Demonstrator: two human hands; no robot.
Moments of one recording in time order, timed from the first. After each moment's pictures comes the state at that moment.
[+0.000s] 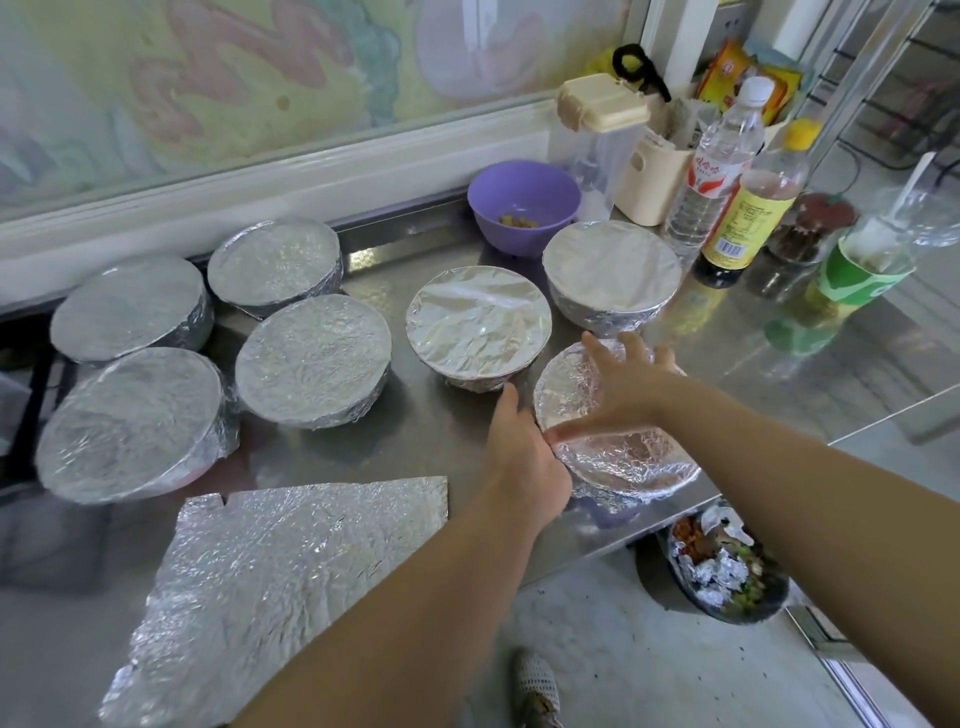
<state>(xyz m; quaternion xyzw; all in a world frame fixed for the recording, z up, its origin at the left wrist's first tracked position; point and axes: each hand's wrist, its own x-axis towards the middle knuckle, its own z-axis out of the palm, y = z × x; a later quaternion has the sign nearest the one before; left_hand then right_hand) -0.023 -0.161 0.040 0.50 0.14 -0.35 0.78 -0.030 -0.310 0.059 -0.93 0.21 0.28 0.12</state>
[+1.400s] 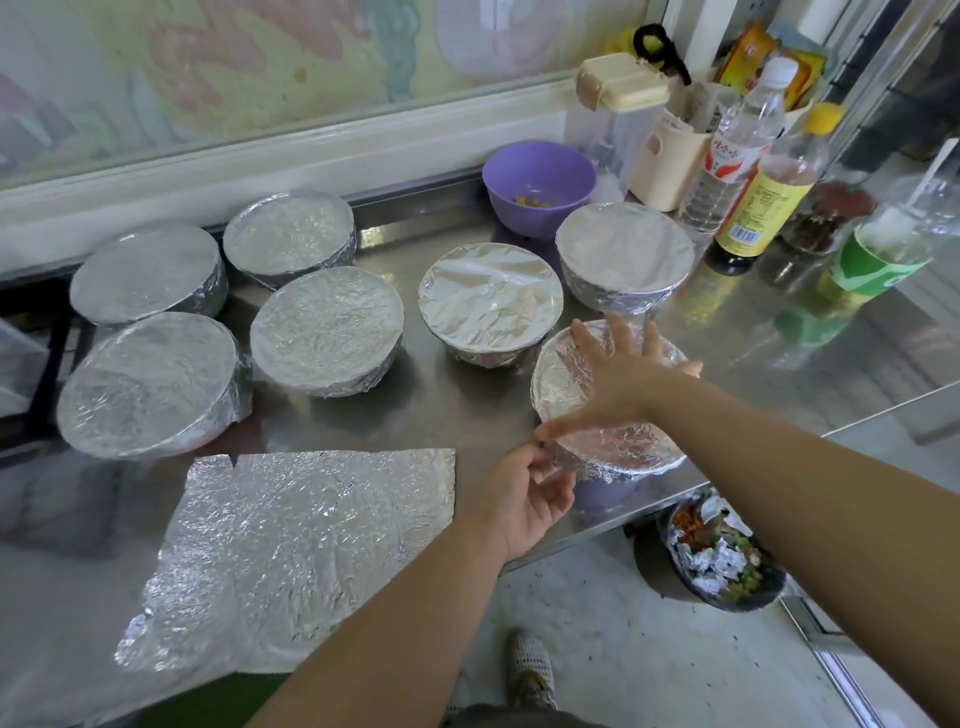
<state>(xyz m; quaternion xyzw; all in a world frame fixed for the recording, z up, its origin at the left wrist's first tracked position) -0.054 -0.115 0.002 0.40 0.24 -0.50 0.73 -0.038 -0.283 0.067 -0.92 0.20 0.31 0.11</state>
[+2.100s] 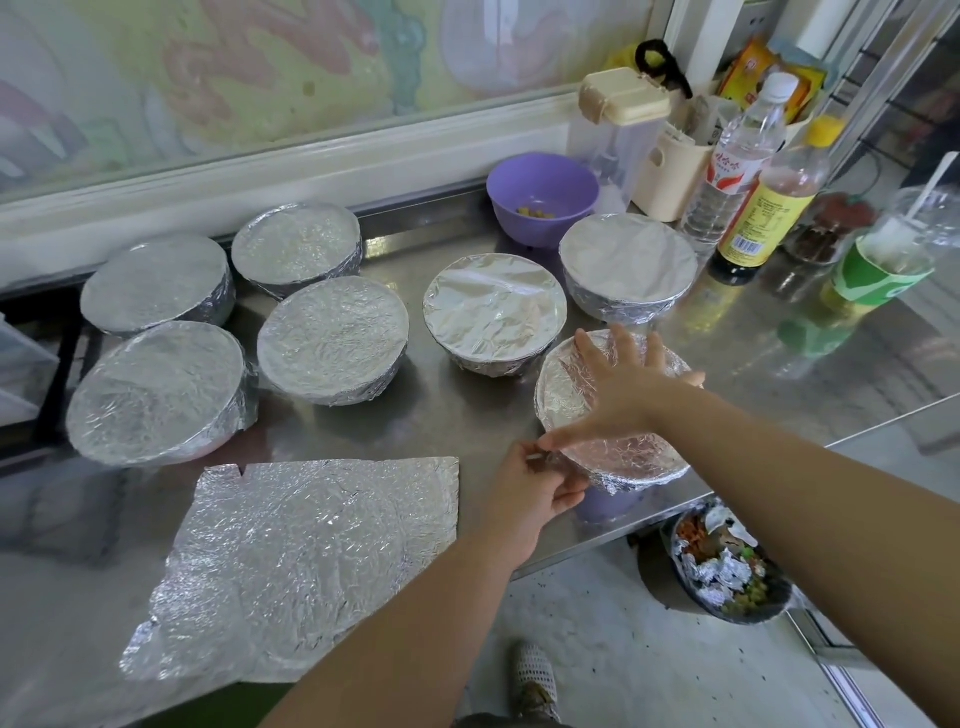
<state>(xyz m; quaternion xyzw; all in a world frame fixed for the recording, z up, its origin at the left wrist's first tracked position) -0.057 -0.121 -0.002 0.57 0.11 -0.41 0.70 -0.040 -0.279 0.073 -0.92 0.20 0.31 0.11</state>
